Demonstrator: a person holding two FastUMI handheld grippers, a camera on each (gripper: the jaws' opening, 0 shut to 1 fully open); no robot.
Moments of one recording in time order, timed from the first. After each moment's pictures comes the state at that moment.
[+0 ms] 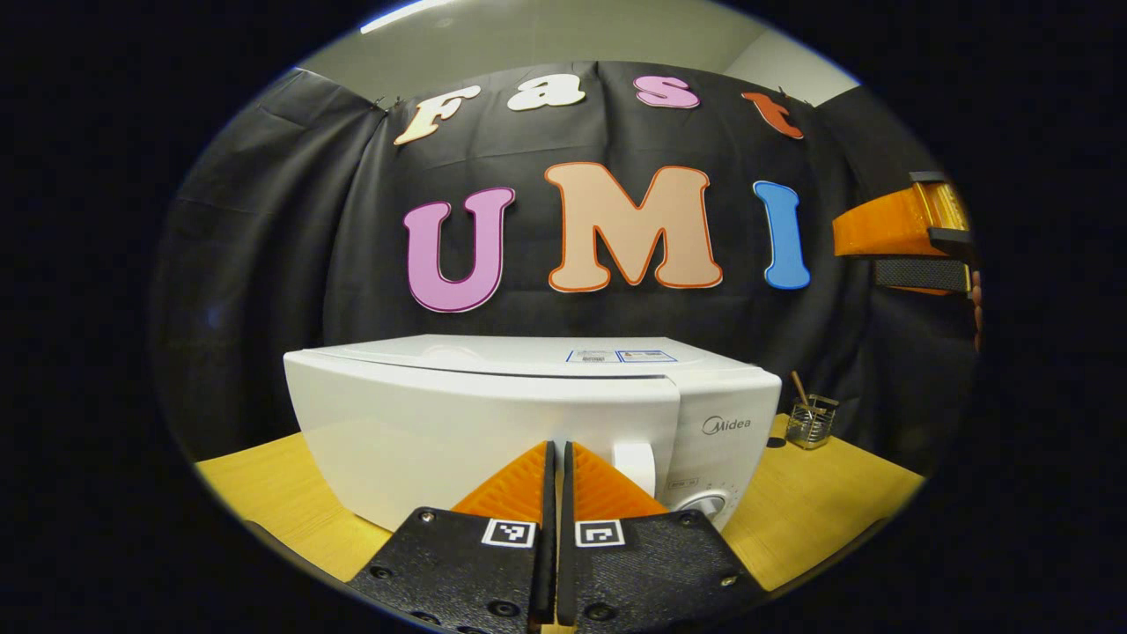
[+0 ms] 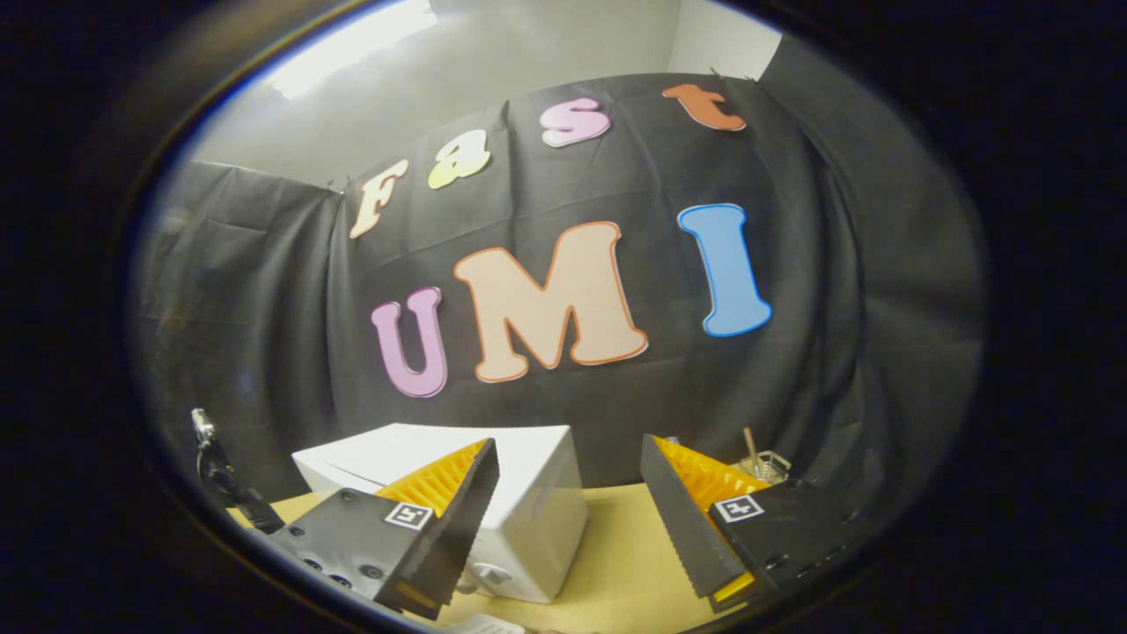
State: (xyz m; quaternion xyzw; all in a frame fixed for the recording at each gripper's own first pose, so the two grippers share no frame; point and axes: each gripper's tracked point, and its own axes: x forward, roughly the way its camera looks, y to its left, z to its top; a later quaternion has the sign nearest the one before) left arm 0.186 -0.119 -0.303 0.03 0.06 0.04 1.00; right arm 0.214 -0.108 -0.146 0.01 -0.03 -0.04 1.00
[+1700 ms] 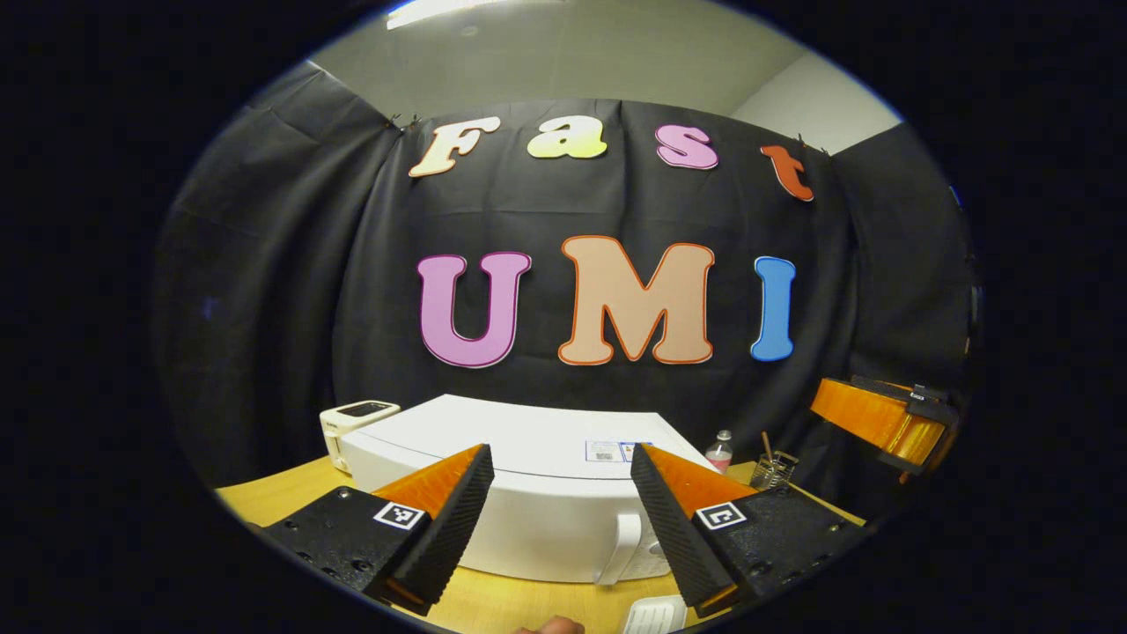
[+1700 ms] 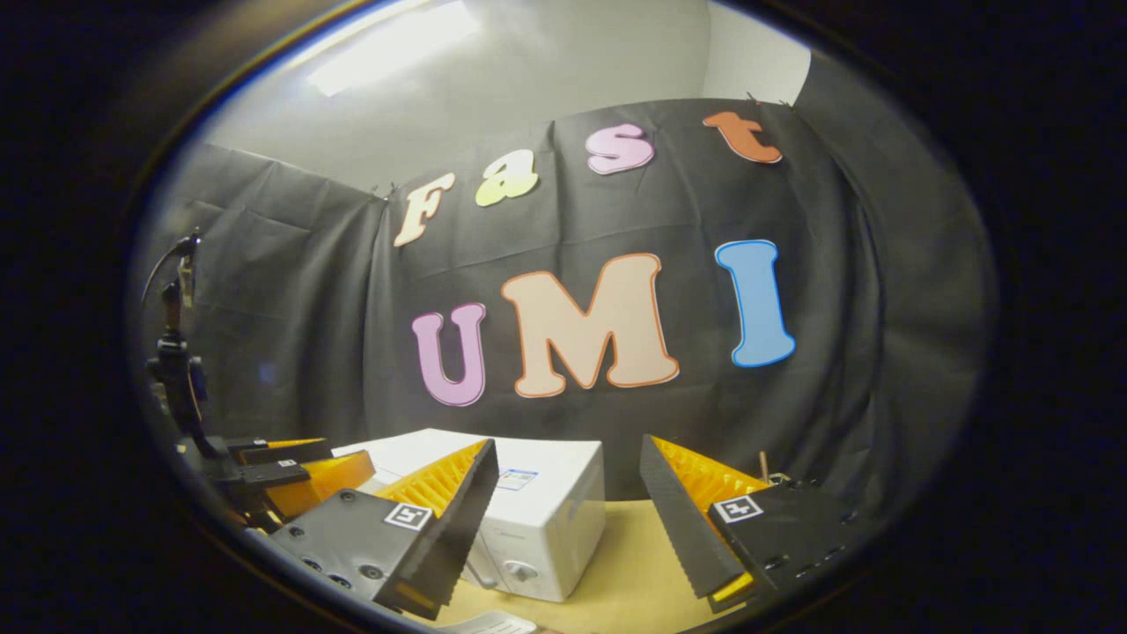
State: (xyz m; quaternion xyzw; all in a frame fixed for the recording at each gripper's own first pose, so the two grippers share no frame) left arm 0.142 -0.090 -0.169 0.01 0.01 0.02 1.00; right arm 0.177 -0.053 -0.130 -0.02 -0.06 0.04 1.00
